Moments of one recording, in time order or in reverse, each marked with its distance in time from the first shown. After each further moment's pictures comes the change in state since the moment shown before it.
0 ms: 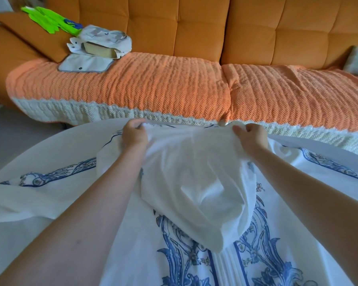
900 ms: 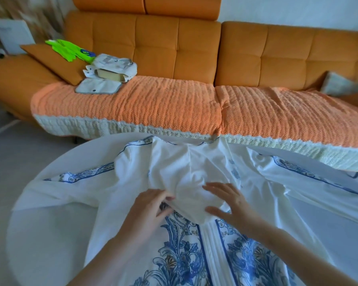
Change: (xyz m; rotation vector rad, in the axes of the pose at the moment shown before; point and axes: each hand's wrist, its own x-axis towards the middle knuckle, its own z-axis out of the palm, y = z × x) left_hand -0.194 -0.035 -0.103 0.605 -0.492 0.787; right_hand -0.182 0.043 -0.057 -0.147 -0.454 -0.767
